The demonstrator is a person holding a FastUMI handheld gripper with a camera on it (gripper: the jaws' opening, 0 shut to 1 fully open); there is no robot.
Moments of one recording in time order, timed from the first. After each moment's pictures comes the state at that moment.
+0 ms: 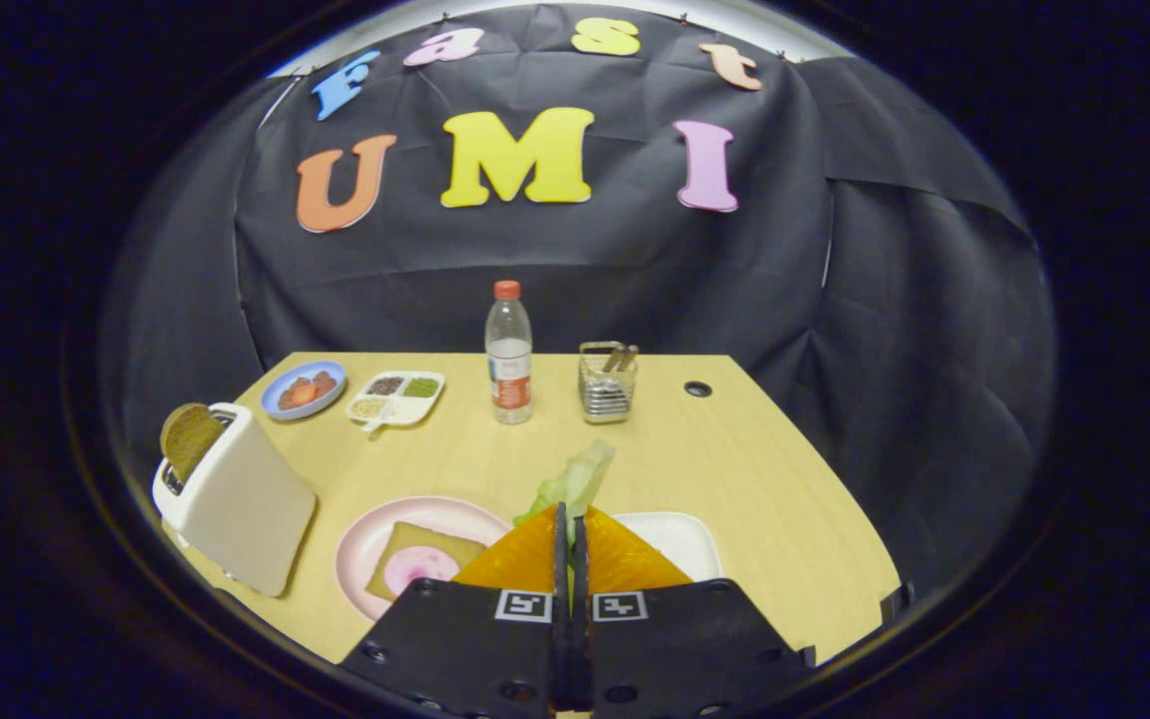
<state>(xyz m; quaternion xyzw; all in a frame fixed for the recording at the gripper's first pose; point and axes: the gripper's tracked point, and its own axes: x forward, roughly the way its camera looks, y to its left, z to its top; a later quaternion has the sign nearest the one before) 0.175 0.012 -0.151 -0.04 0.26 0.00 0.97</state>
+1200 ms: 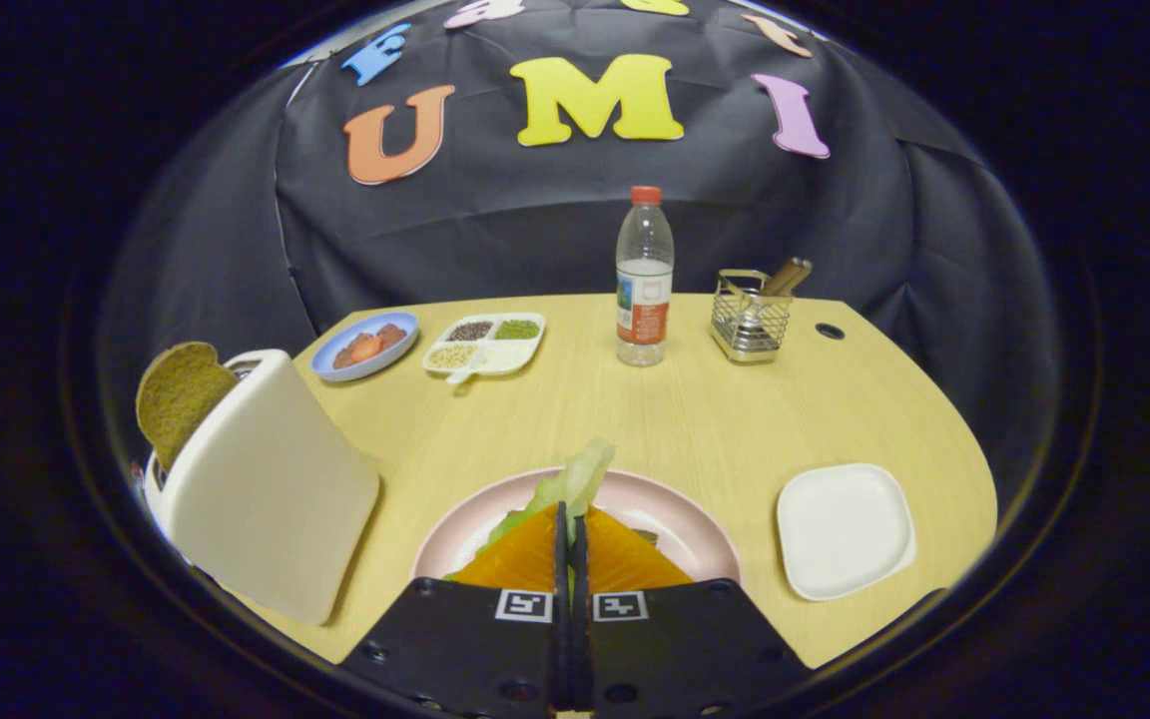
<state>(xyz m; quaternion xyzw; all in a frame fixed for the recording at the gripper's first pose) 0.215 0.109 -0.267 -0.01 0.33 0.06 0.94</state>
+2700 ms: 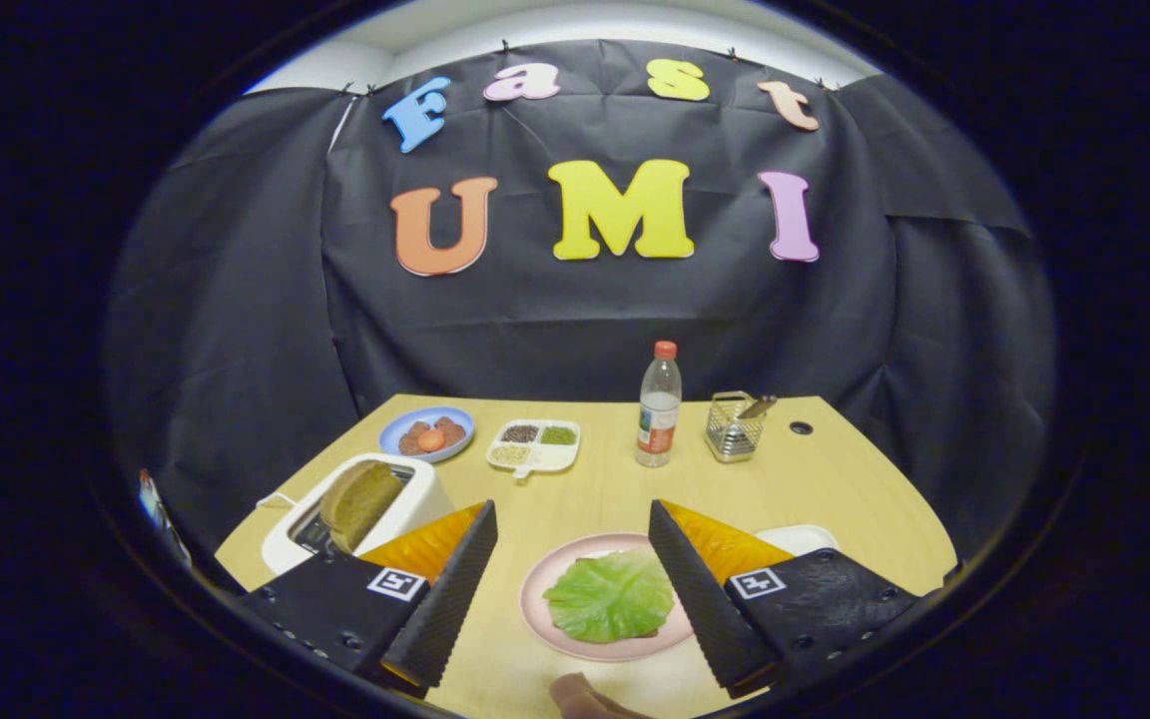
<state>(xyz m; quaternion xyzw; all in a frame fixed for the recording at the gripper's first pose) 0.133 0.168 -0.101 -0.01 0.19 0.09 0.98</state>
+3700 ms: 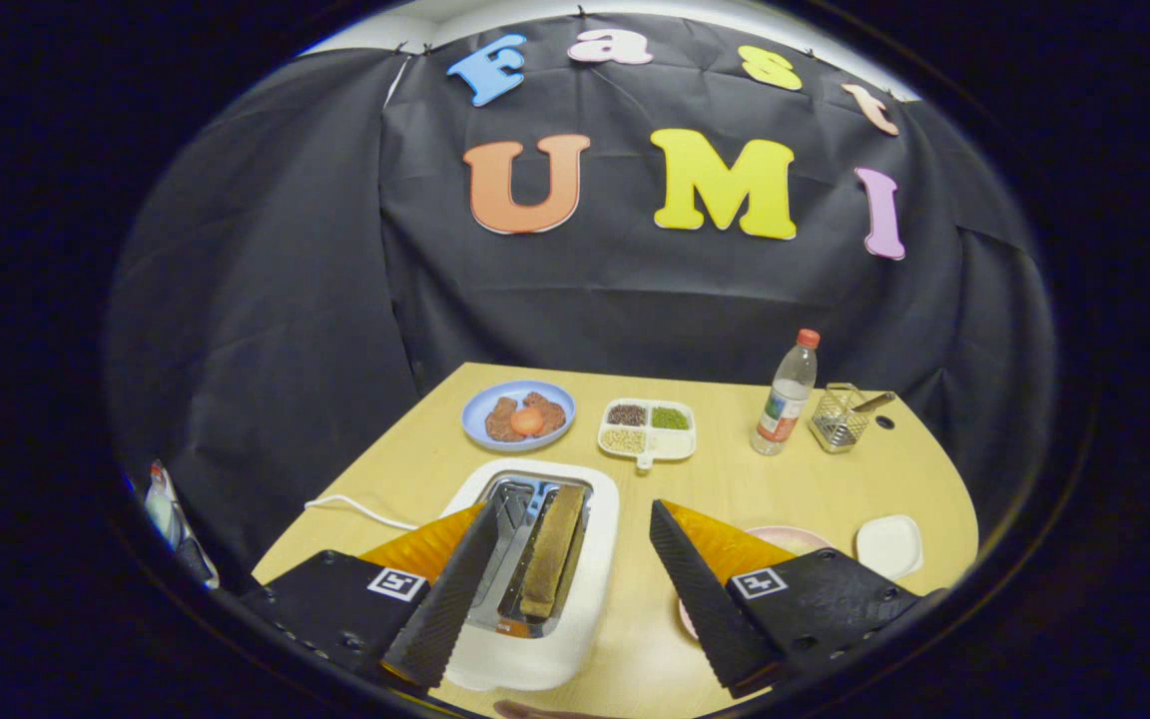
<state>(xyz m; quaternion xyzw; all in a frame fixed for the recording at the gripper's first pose) 0.146 0.326 -0.145 -0.05 0.26 0.13 0.96</state>
